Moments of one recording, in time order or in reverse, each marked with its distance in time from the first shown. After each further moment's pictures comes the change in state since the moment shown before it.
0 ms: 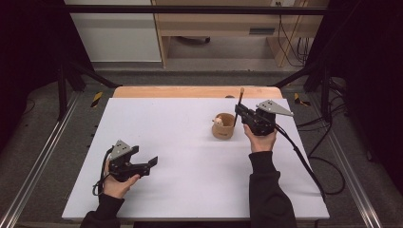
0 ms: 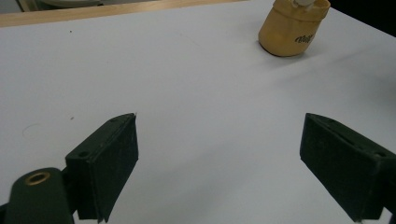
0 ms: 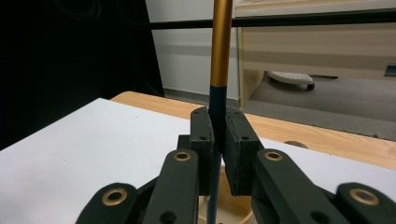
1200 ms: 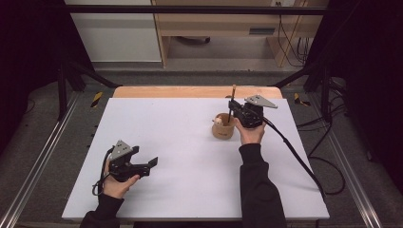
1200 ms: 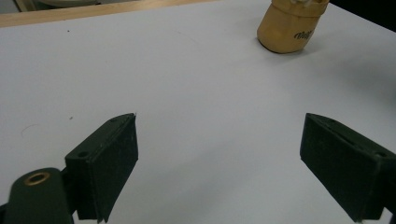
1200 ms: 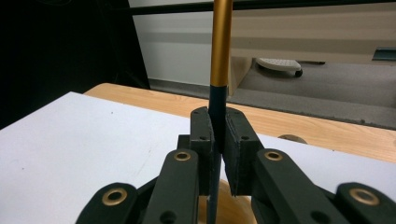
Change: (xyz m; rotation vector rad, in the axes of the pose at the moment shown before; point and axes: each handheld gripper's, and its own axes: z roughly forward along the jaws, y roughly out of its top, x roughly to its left) left arm 0.000 0.000 0.000 0.008 -0.005 0.013; right arm -0.006 -0.010 0.050 0.045 -0.060 0.008
